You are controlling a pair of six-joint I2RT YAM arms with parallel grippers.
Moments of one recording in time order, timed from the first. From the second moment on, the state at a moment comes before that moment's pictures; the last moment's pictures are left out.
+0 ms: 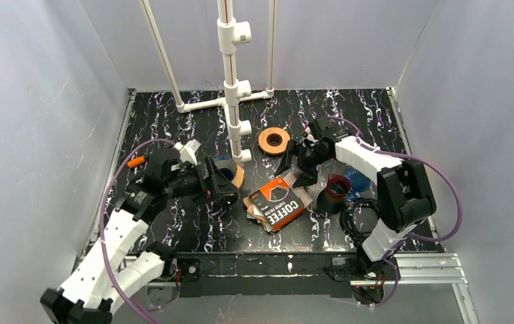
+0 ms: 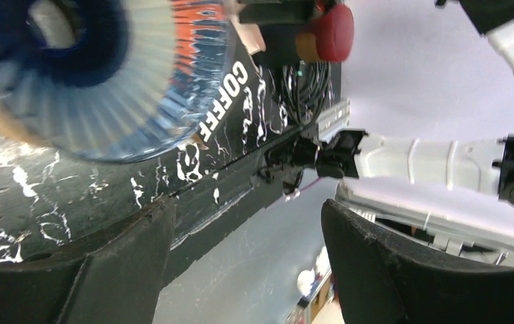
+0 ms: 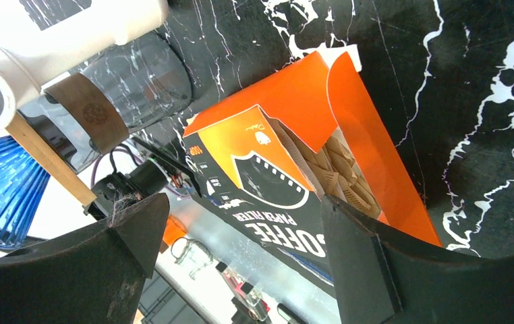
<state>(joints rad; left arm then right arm) -0.41 0.76 0.84 -0.71 0.52 -0.84 0.43 1.67 1.13 -0.63 -0.61 0.71</state>
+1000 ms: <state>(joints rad) -0.77 0.90 0.98 -0.71 0.27 -0.69 0.54 1.83 1.32 -0.85 -0.43 0.41</state>
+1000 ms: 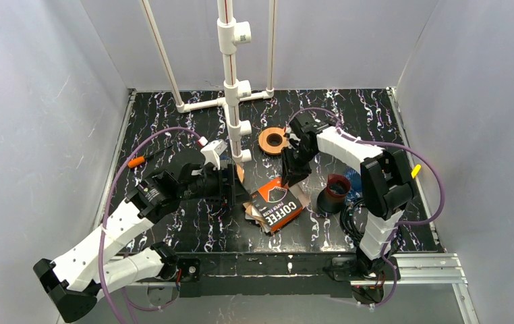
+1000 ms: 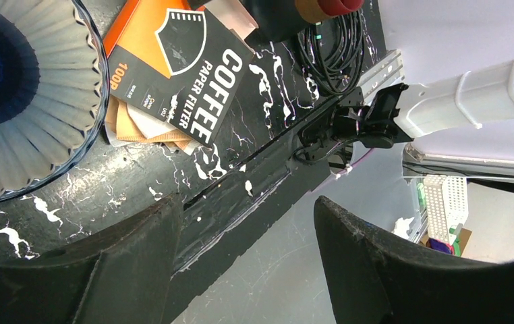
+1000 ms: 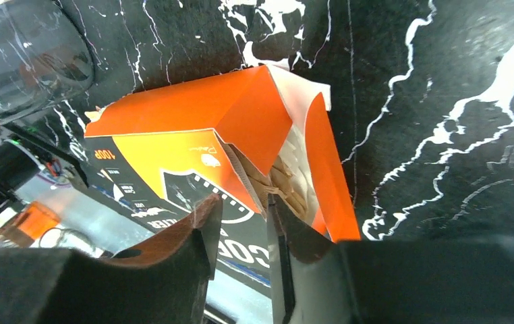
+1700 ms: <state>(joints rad) -0.79 0.86 0.92 -0.69 0.25 -0.74 0.54 1.86 1.36 -0.91 -0.42 0.27</state>
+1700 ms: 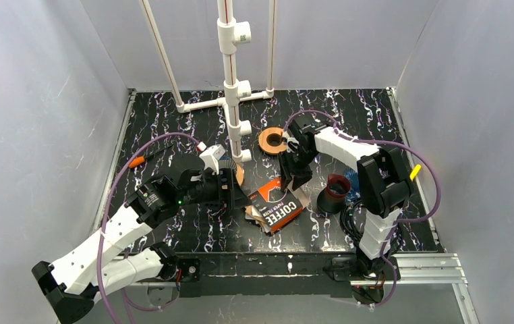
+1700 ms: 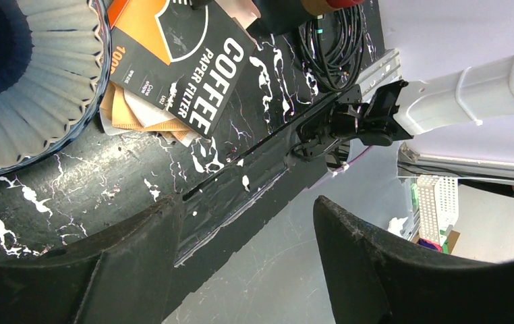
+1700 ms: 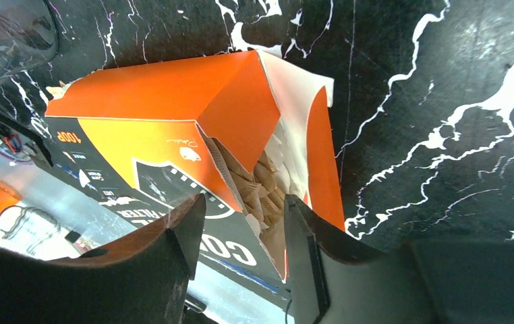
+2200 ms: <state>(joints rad) -0.80 0.83 0.85 -0.66 0.24 -0.76 0.54 1.86 1.35 -0.90 -0.45 0.23</state>
